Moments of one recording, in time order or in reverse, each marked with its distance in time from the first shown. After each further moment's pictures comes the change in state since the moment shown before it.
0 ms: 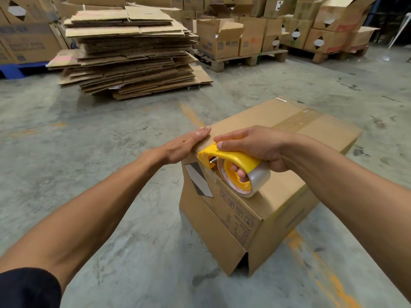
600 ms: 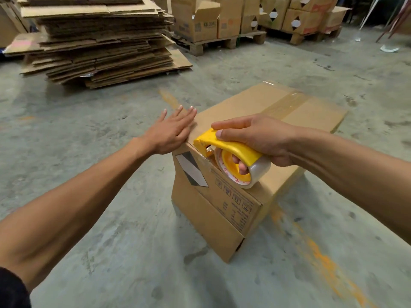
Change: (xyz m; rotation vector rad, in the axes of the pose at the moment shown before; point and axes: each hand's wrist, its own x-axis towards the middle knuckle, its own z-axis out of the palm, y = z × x) left_hand -0.002 0.011 0.013 0.561 0.076 0.102; right_hand -0.040 0.030 -0.006 0.056 0.080 -0.080
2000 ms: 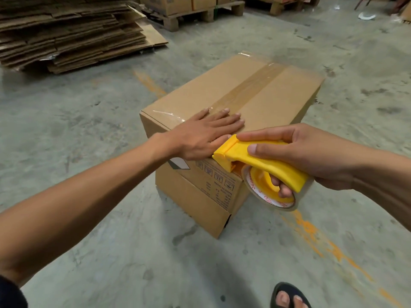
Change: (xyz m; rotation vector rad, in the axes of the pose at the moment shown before) left_hand 0.000 0.126 0.011 0.005 -0.184 0.432; right_hand -0.092 0.047 -0.029 -0.016 0.067 0.035
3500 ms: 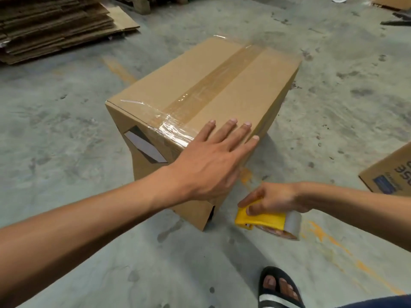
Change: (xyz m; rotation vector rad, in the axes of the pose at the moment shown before) left_hand -0.008 0.094 0.024 0.184 0.118 0.024; right_hand 0.036 0.139 -0.018 -0.531 -0.188 0.483
